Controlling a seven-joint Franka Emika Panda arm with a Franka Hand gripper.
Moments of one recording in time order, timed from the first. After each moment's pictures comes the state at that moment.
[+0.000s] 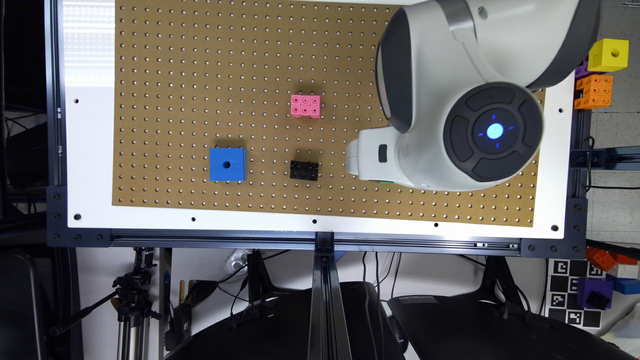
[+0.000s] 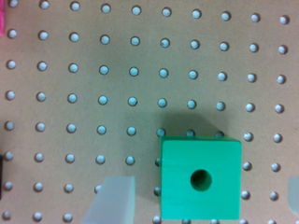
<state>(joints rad) 0.17 0.46 0.07 -1.93 0.00 2.44 1.00</state>
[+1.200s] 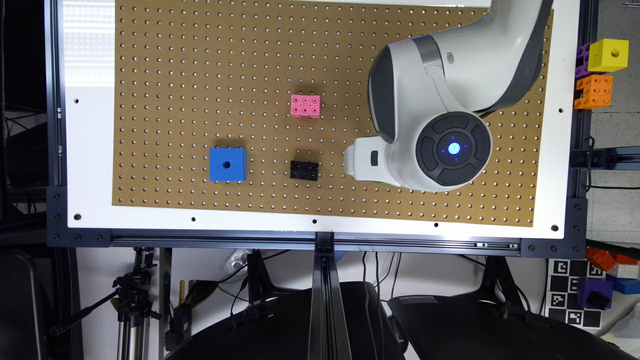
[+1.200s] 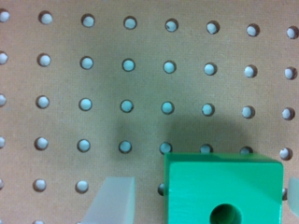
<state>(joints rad) 0.18 0.57 0.07 -1.91 0.00 2.52 1.00</state>
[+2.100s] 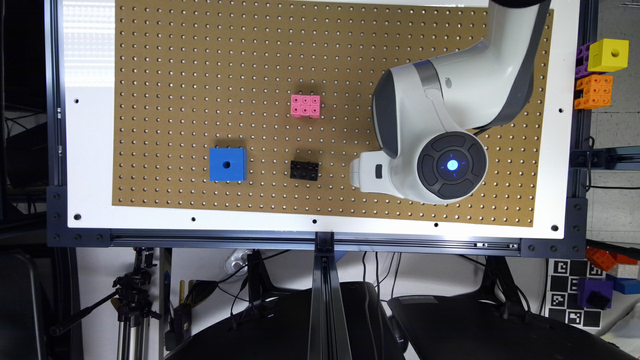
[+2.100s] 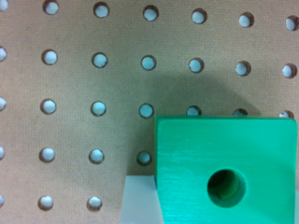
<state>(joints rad) 0.18 0.66 0.07 -1.82 0.00 2.55 1.00</state>
